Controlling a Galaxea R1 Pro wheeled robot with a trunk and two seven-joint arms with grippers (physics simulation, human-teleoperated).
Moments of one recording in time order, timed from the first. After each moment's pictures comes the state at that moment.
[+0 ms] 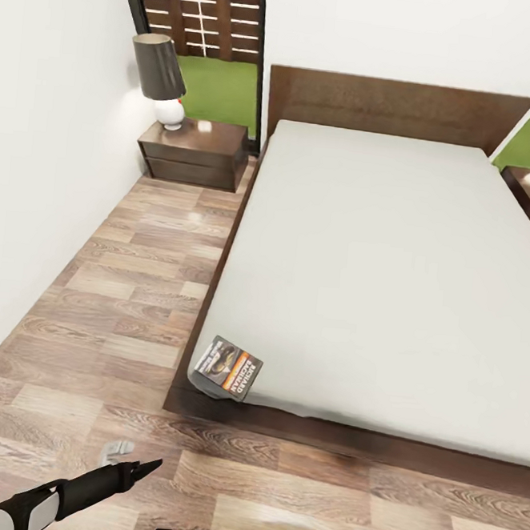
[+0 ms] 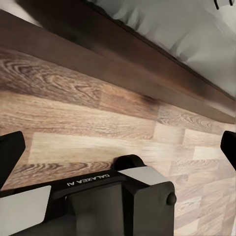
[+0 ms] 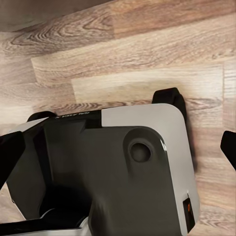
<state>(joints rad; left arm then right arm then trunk) -0.62 0.24 0.41 -0.02 -0.07 -0.05 -0.95 -0.40 -0.42 0.35 -0.05 -0.72 -0.03 0.87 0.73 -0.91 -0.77</state>
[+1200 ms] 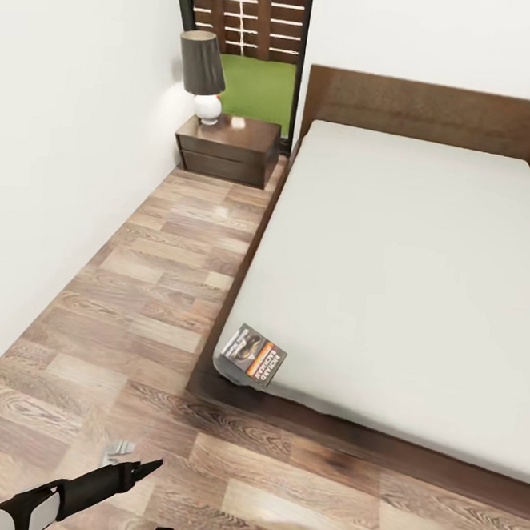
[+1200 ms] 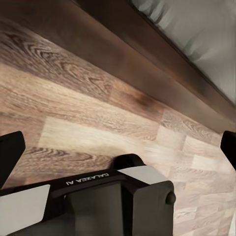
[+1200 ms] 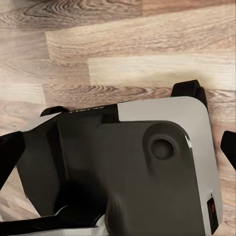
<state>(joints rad) -0.62 0.24 0.41 -0.02 -0.07 -0.05 -0.95 -0.40 -0.37 0.35 -0.05 -0.72 -0.03 0.87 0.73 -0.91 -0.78</state>
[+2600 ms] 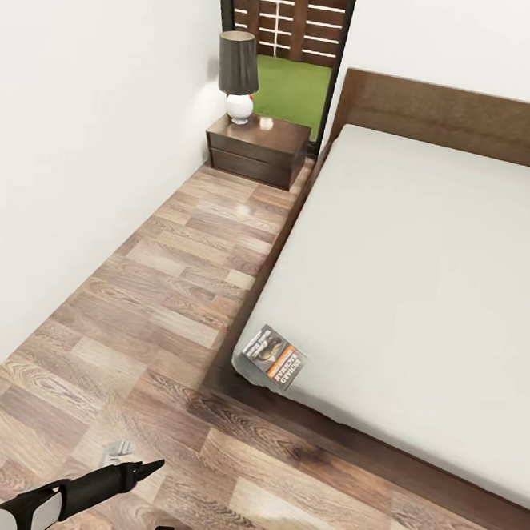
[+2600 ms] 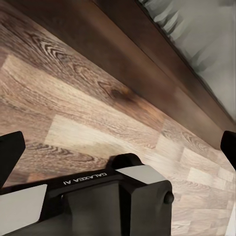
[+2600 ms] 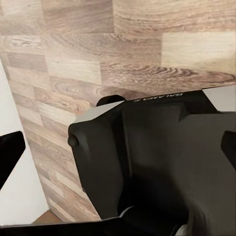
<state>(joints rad) -0.62 0.24 0.41 -0.02 -0.07 -0.04 -0.95 -0.40 -0.17 0.36 -0.05 -0.72 -0.03 0.87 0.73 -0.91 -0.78</state>
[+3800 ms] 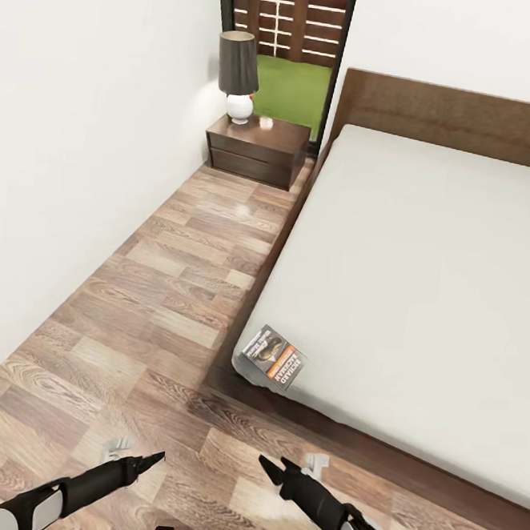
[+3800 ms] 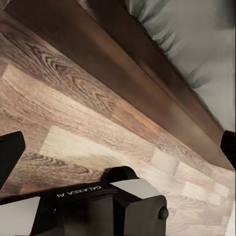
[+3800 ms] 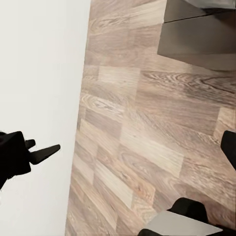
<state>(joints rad) -0.62 0.23 0.45 -0.02 -0.04 -0.04 -0.96 -0.40 -0.03 0.35 -0.52 -0.73 -0.04 0.74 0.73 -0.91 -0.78</state>
